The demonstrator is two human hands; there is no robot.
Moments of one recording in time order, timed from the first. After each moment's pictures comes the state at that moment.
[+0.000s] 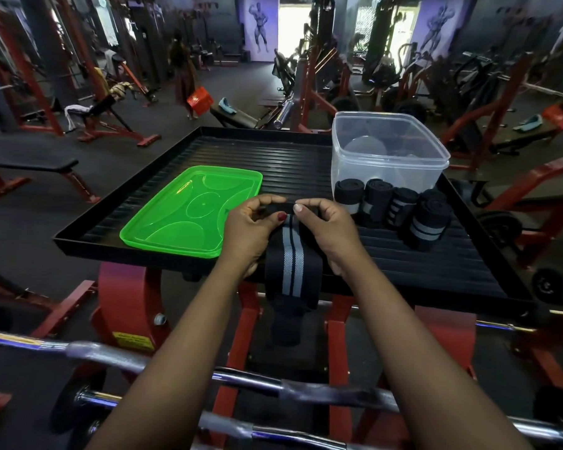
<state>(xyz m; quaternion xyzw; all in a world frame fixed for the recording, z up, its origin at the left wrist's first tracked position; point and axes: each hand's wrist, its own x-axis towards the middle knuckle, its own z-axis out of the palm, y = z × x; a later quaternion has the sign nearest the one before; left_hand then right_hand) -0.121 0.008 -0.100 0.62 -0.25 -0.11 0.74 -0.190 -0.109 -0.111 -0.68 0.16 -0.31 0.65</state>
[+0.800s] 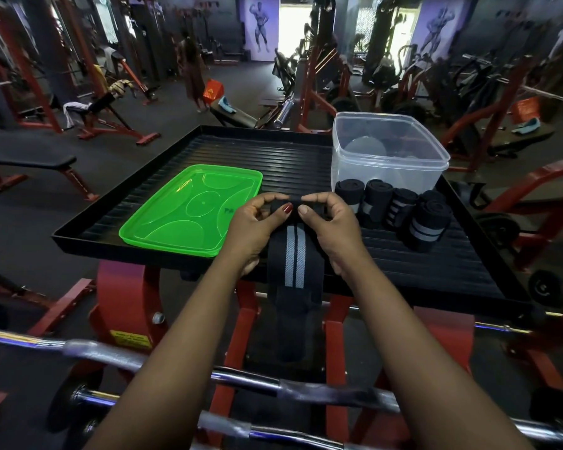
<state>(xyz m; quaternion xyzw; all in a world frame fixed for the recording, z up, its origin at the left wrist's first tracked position) -0.118 0.006 -0.099 0.59 -0.26 -0.18 0.74 -0.189 -0.113 -0.112 -0.69 0.17 -0.34 0.62</state>
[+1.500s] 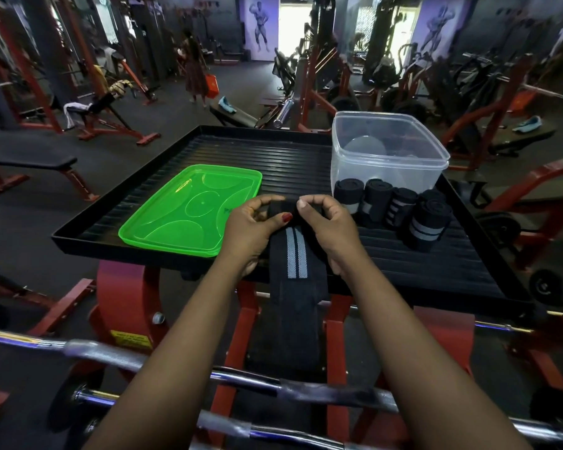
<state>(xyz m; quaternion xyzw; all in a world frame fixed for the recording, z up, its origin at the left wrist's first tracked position) -0.117 0.005 -0.103 0.59 -0.24 -0.16 0.76 -0.187 -0.114 -0.115 -0.68 0.19 -0.31 0.64</state>
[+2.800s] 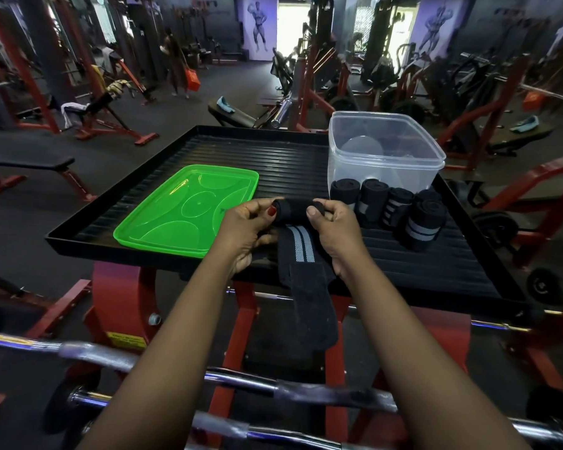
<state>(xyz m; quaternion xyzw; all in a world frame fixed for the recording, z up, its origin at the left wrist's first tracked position) -0.106 0.004 -0.104 0.58 -0.21 -0.25 0.75 -0.193 -0.120 -0.110 -0.65 0.25 -0.30 0.66</state>
